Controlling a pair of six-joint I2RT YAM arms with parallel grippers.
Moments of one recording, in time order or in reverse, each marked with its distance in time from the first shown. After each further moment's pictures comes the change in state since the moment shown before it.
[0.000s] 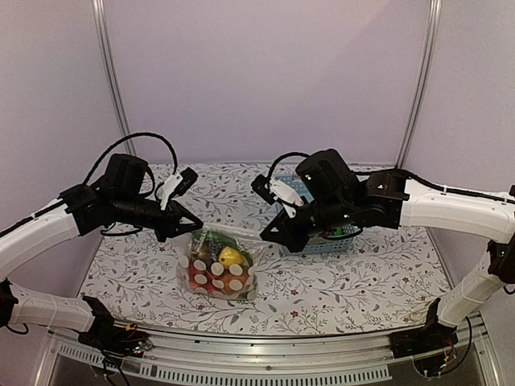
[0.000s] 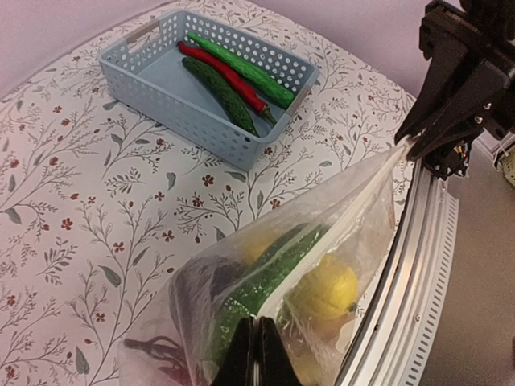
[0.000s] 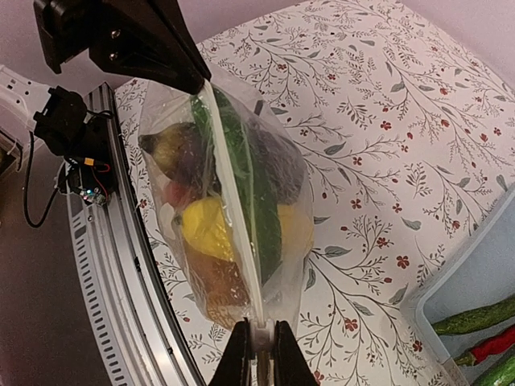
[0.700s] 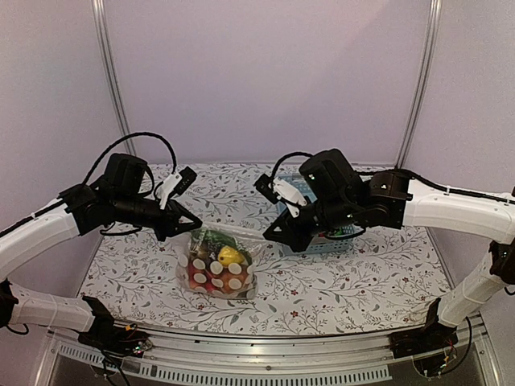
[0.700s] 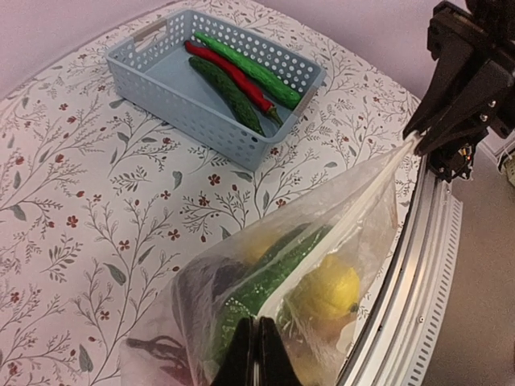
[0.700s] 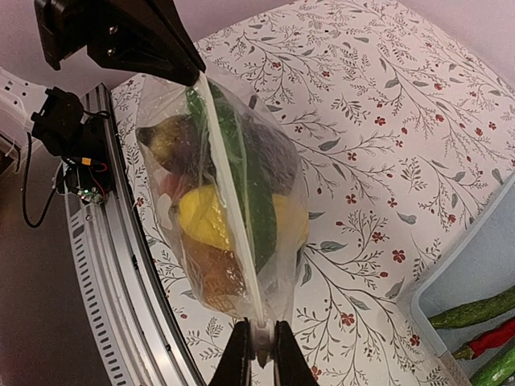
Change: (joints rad) left arm 0.011 0.000 0.000 -0.002 -0.007 0.000; right arm -0.009 -0.019 -0.016 -0.007 0.006 0.005
